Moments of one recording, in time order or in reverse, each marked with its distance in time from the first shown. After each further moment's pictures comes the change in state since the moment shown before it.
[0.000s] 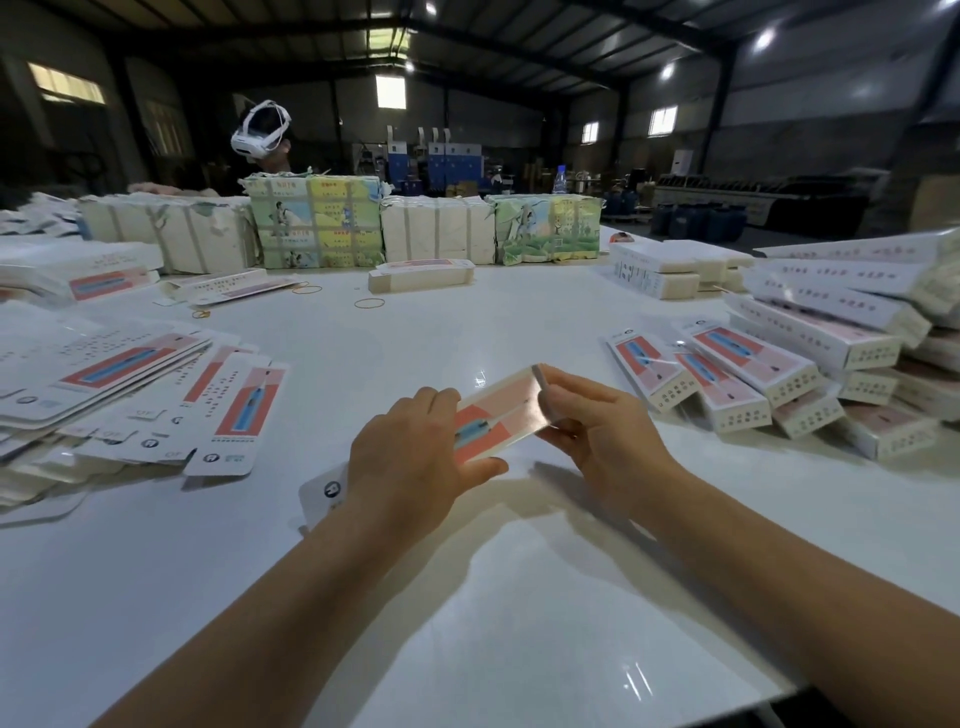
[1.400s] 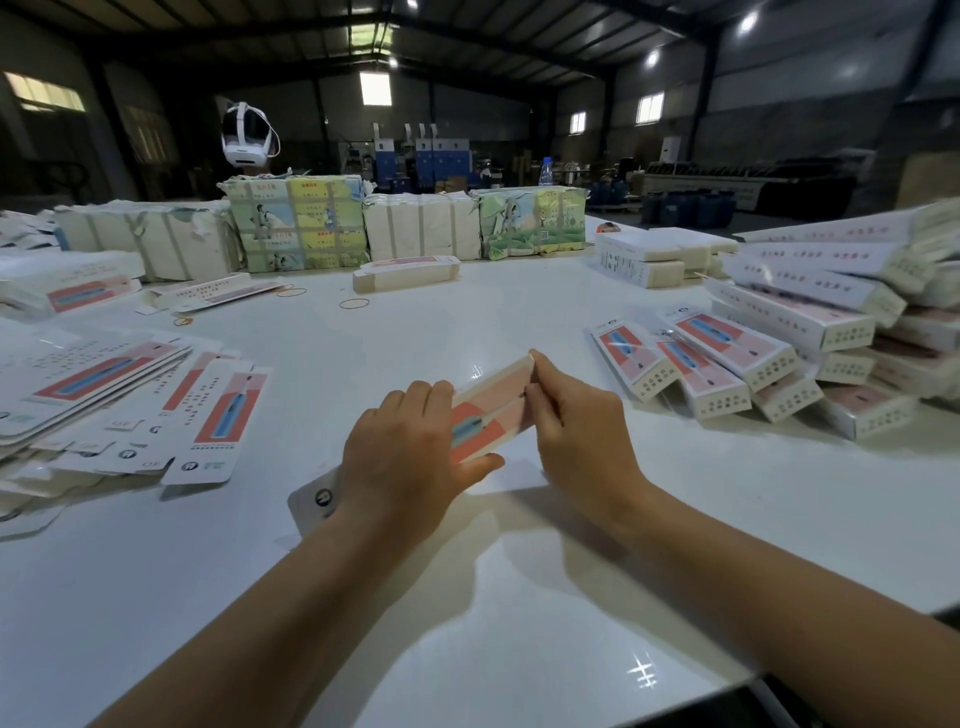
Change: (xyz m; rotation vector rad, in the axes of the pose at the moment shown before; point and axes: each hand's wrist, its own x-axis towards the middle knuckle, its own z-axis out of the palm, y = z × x) left_hand -0.005 0.021 -0.008 0.010 0.123 0.077; right_hand -0.014 0.009 0.001 -0.934 0.124 -0.701
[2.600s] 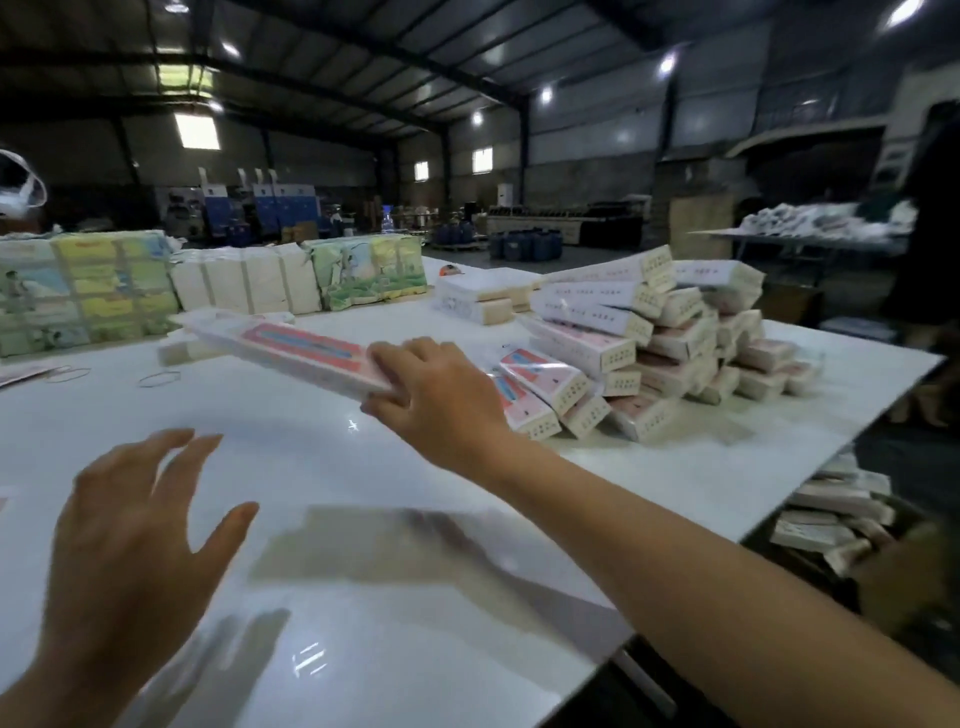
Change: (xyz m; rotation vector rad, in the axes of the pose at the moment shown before) left_hand 0.016 -0.040 0.013 -0.097 0.167 0.044; right_hand 0.061 0.027 -0.055 -0.545 -0.066 -0.135
